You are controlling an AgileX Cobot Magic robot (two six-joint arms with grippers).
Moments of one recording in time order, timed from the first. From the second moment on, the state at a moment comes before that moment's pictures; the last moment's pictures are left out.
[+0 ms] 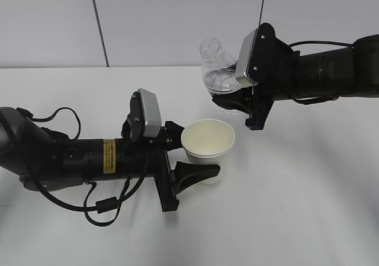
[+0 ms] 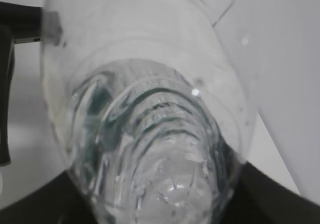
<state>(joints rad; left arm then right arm) -0.46 2.12 -0.88 1.01 -1.13 -0.25 0.18 1.84 -1.06 1.78 0.64 -2.78</state>
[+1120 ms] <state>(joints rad) -0.42 2.10 -0.88 1.07 -1.13 -0.26 0.18 1.73 -1.06 1.46 0.55 -2.70</state>
